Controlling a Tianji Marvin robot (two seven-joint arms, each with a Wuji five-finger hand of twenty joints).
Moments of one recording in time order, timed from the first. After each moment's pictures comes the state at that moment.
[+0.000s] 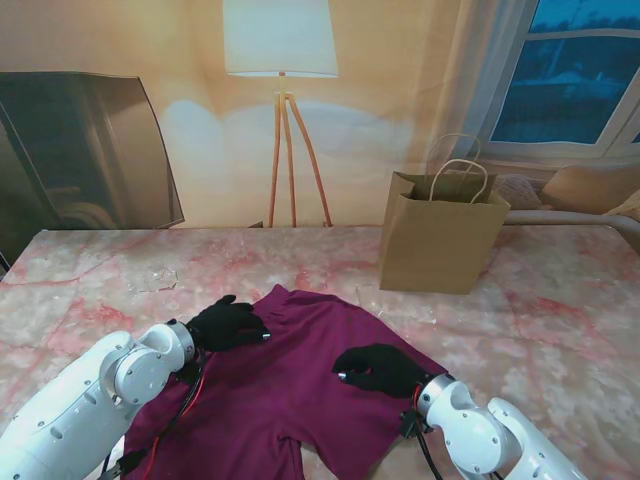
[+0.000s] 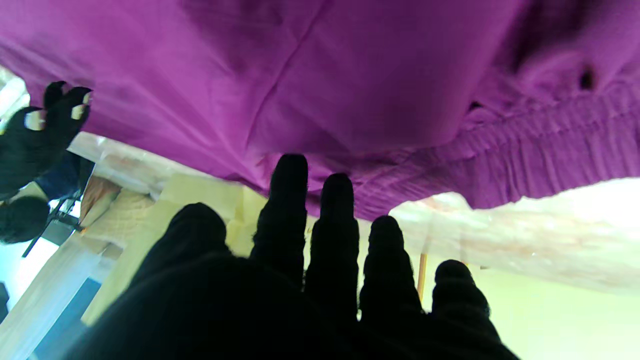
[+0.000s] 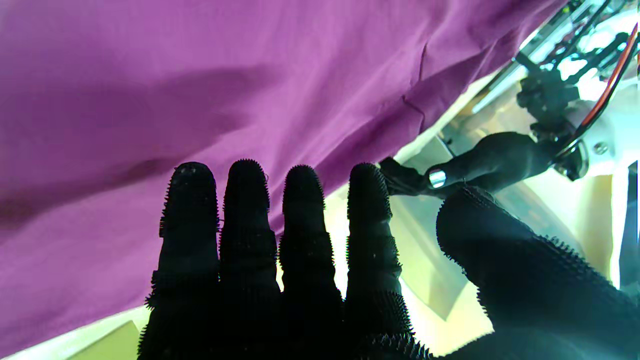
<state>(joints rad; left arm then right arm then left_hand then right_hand) 1.30 -1.03 -1.04 -1.34 0.72 -0.24 -0.25 -1.59 -1.08 1.13 -1.52 -0.48 -0.22 0.11 0.70 0.16 0.02 0.01 0.61 0.04 0.27 0.28 0.58 0.04 0.14 0.28 0.23 0.02 0.13 0.34 -0.05 0.11 0.05 0.29 0.25 -0.36 0.97 -0.11 0.66 -0.07 0.52 0.42 0.83 0.05 0.36 0.22 0.80 0.12 0.27 0.32 0.53 0.13 0.97 0.25</state>
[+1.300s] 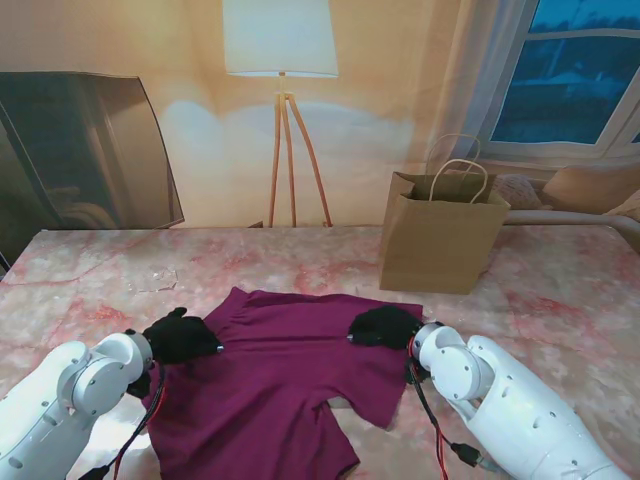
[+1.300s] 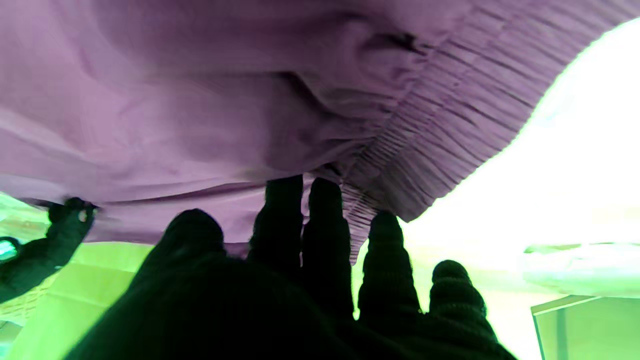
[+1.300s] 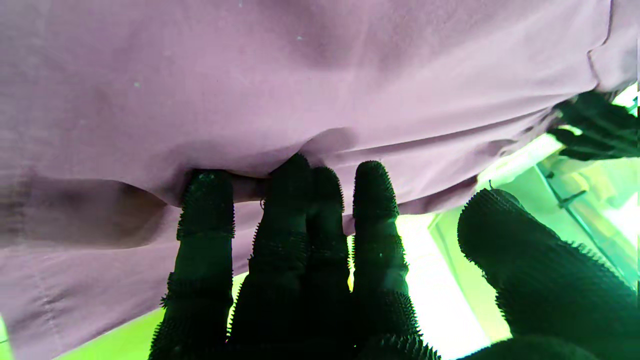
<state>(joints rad) 1.47 -1.01 -1.29 -1.45 0.93 -0.23 -0.41 -1.21 -1.09 0.92 -1.20 -0.52 -0.09 0.14 0.70 0.19 0.01 0.01 0.60 0.03 0.25 0.25 0.58 -0.03 0.13 0.26 0.25 0.04 0.14 0.37 -0.05 0.11 0.05 0.28 0.22 -0.36 0.92 -0.11 0.69 -0.06 0.52 0.42 0.82 -0.03 0.34 0.23 0.83 -0.11 0.39 0.38 0.49 0.07 1.08 0.25</state>
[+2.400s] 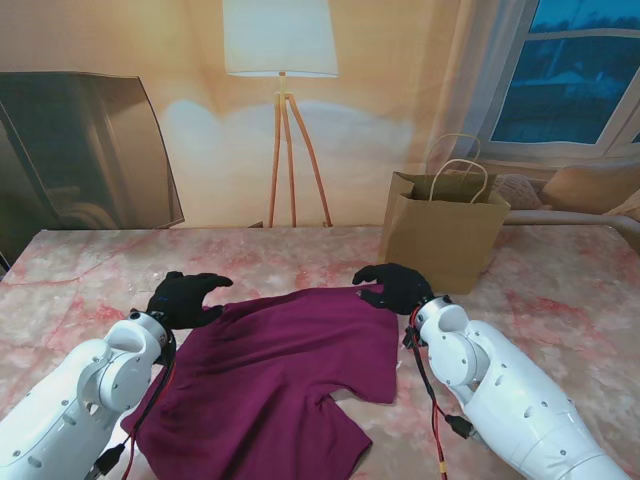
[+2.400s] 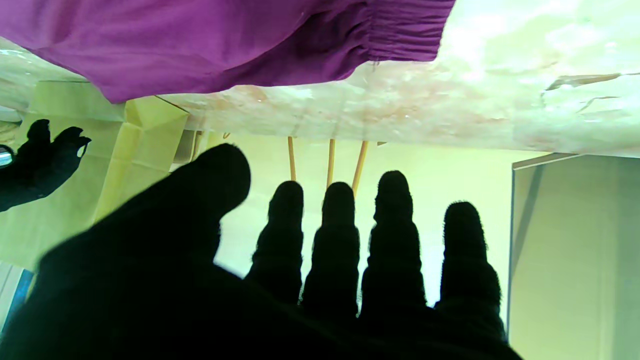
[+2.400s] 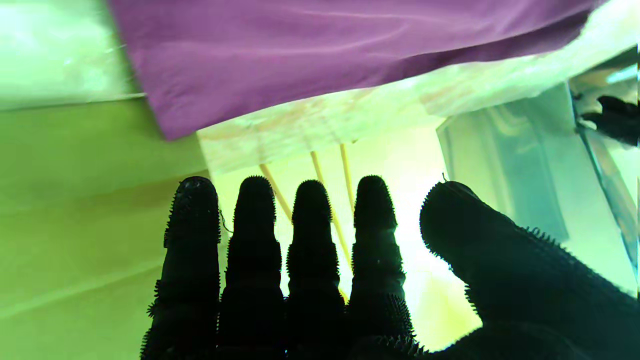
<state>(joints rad) 1.44 -1.05 -1.22 -1.48 0.91 -0.06 -0.03 -1.20 -1.13 1.00 -1.21 -0.67 -0.11 -0.11 0.58 -0.34 0.76 -0.01 0.37 0.05 0.31 0.29 0.48 0.05 0.18 0.33 0.47 0.10 0.31 0.48 0.05 0.24 0.64 0.51 0.31 -0.39 1.02 -0.11 0.56 -0.11 0.52 0.43 0.69 0.00 0.40 0.25 0.68 0.06 0.26 0.36 0.42 0.12 0.97 0.33</state>
